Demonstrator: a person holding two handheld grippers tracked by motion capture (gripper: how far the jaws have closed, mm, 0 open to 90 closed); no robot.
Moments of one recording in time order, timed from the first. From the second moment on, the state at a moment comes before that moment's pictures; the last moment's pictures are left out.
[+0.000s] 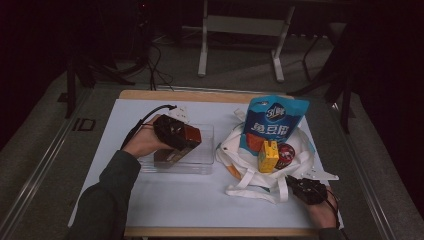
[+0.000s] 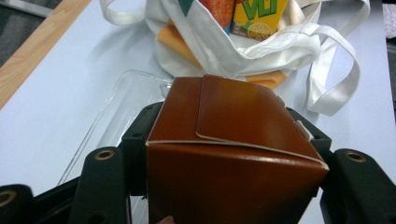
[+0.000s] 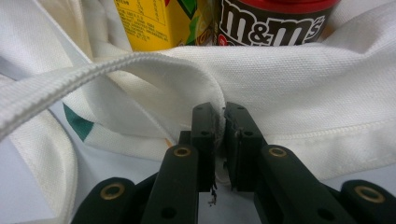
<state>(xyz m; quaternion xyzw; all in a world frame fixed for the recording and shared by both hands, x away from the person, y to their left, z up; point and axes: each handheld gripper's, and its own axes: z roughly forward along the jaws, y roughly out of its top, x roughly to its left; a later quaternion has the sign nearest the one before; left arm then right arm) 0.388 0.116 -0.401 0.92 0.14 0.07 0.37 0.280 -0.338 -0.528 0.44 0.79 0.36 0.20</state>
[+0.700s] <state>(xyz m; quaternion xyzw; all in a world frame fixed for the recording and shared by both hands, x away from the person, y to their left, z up) 0.392 0.093 -0.414 0.93 0.13 0.03 0.35 0.280 -0.338 -0.528 0.44 0.79 0.36 0.20</state>
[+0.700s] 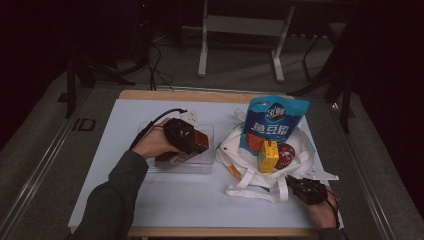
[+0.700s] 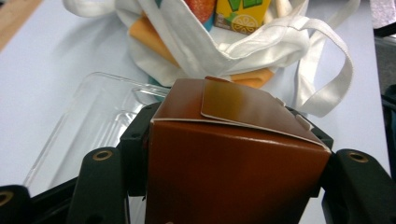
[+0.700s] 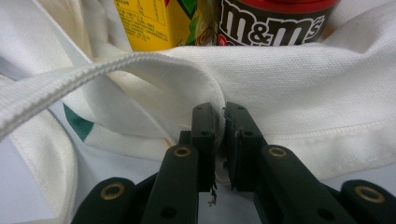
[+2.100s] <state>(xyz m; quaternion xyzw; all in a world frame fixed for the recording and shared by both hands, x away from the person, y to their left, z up) 0.388 0.066 -0.440 0.94 0.16 0.02 0.31 0.280 -0.338 -0.528 0.44 0.79 0.37 0.20</state>
